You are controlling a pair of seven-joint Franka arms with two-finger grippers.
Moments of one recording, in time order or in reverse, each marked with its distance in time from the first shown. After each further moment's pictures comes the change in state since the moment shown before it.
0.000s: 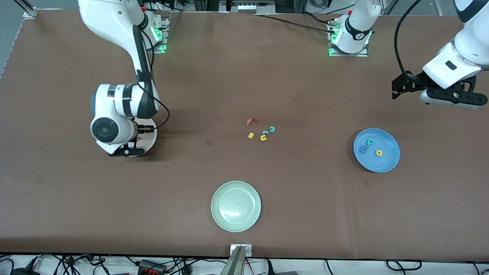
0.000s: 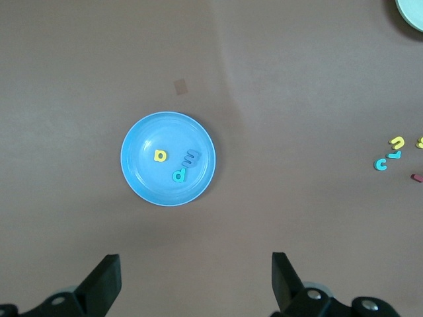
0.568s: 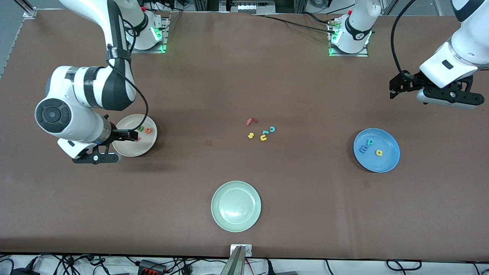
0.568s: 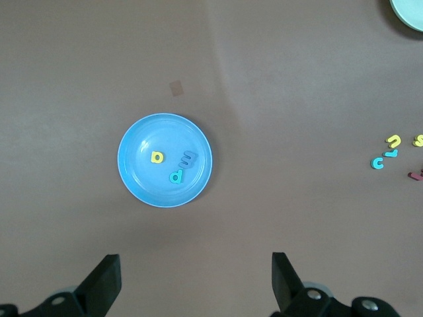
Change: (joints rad) left arm -0.001 0.001 -0.013 0.002 0.000 -0.001 0.000; right arm -0.012 -0.040 -0.087 0.214 0.081 -0.088 0.006
